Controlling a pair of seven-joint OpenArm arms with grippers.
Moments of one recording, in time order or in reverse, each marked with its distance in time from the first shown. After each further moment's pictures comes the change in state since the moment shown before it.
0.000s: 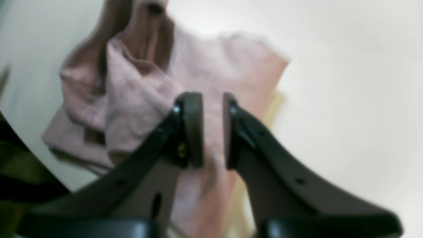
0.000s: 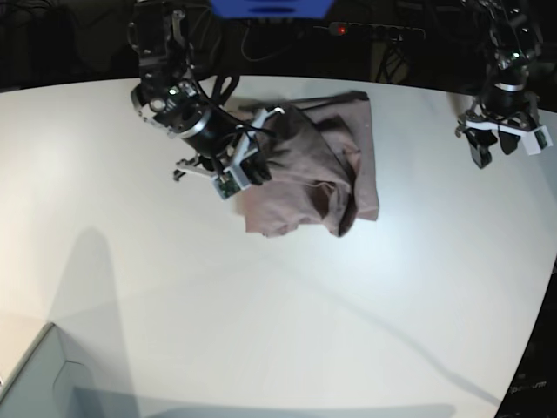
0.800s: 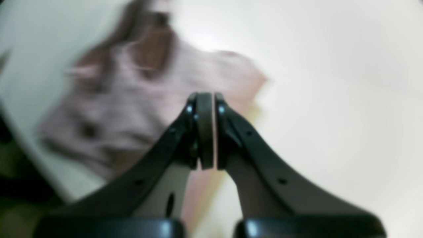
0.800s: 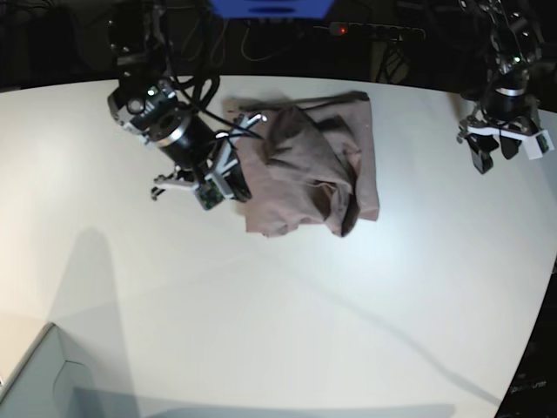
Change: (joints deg) left arm -1.7 0.3 -0.3 -0.4 0.0 0.0 0.2; right arm -0.2 4.4 -0.7 7.7 0.1 0.0 -0.1
